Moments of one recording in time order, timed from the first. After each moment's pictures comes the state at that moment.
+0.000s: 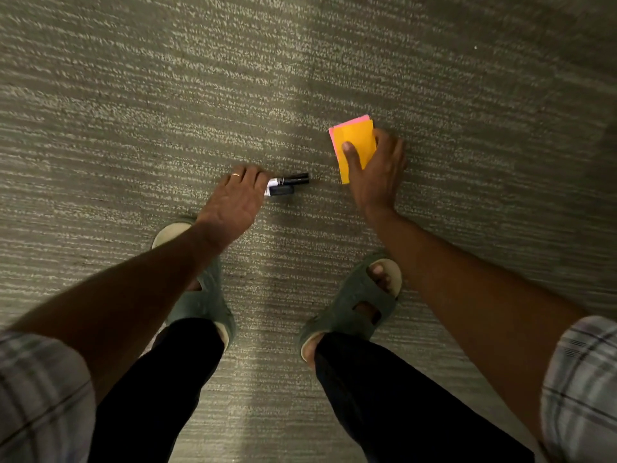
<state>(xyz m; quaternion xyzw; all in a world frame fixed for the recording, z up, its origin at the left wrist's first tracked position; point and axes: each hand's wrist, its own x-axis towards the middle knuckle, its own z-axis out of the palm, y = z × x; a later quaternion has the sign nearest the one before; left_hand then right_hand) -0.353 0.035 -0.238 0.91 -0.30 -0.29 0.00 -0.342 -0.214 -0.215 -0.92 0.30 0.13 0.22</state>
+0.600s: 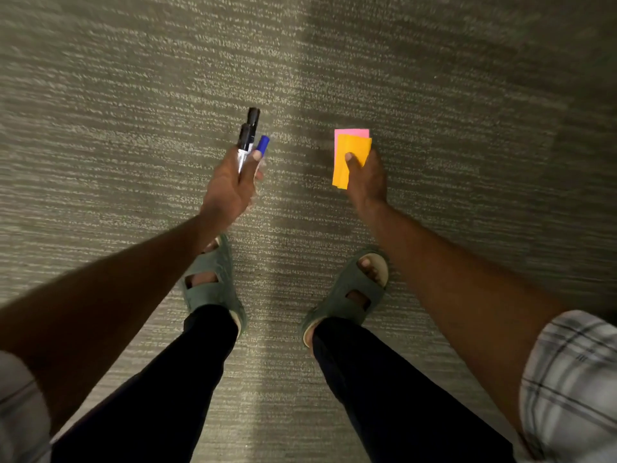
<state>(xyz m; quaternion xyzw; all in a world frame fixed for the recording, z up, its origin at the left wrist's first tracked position) -0.312 0.028 -0.140 0.78 0.12 -0.31 0.53 -0.322 -0.209 -0.147 -0.80 0.41 0.22 0.38</state>
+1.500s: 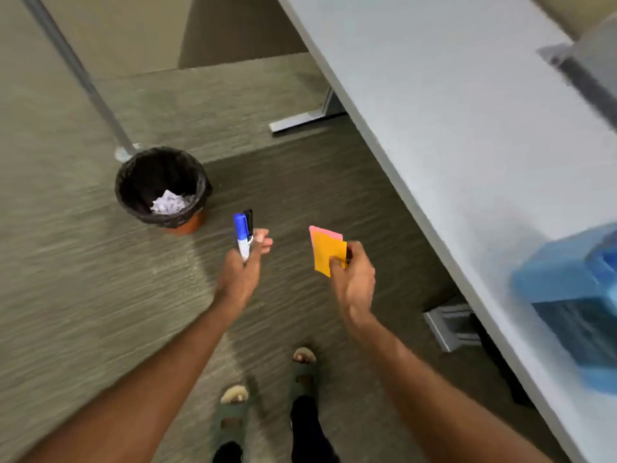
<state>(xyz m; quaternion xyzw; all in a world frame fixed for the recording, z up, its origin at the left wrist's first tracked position) -0.255 -0.188 0.399 0.73 -0.08 -0.30 0.61 -0.389 -0.315 0.448 -0.72 0.56 -0.13 0.39</state>
